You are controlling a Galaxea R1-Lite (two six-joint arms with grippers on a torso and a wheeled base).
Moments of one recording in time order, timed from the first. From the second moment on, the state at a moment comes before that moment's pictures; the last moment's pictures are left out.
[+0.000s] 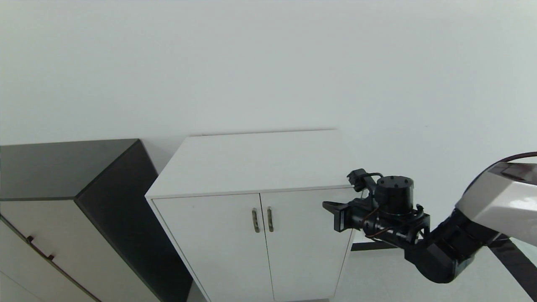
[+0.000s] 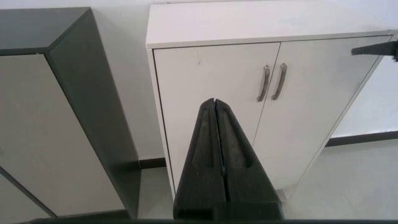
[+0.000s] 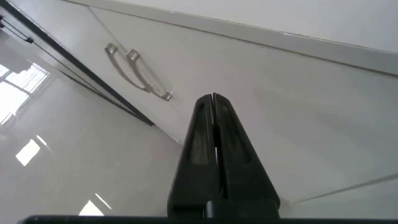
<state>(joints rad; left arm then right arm) 0.00 0.00 0.00 0.00 -0.04 0.00 0.54 2.12 -0.77 -1.10 0.18 0.18</state>
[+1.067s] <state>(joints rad) 0.00 0.00 0.00 0.00 -0.04 0.00 0.43 1.58 -0.09 -1.11 -0.23 0.00</state>
